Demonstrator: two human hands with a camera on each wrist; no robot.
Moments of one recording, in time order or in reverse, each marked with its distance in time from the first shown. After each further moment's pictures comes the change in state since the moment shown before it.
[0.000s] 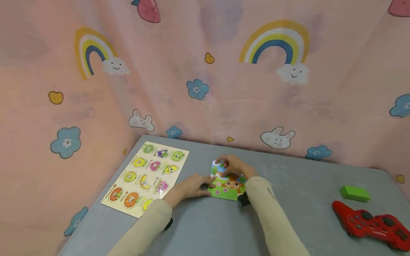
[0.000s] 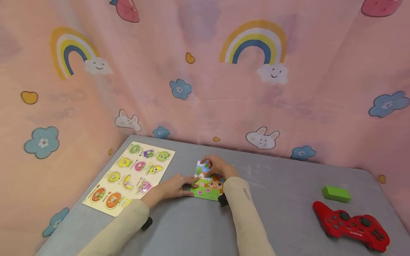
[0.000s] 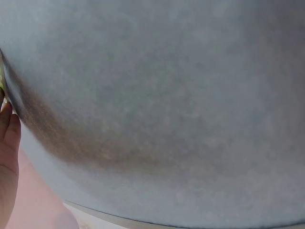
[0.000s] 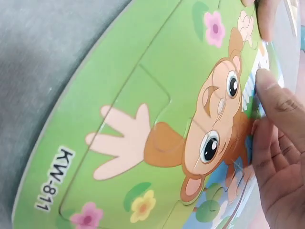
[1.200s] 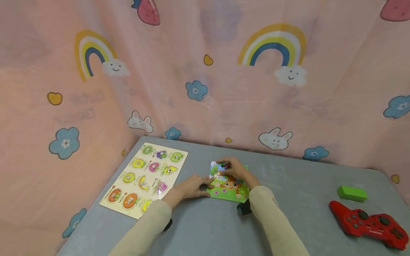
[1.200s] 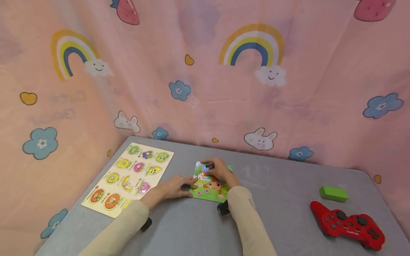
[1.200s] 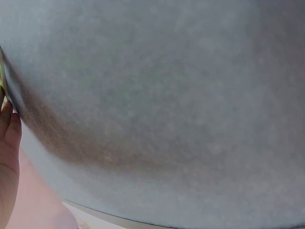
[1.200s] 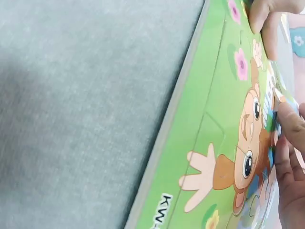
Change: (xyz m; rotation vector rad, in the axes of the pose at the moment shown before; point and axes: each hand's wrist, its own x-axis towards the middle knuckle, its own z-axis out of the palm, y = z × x) left_hand 0.002 0.002 0.001 0.003 -0.009 -0.025; right_hand -0.017 0.010 0.013 0.074 0.218 -0.077
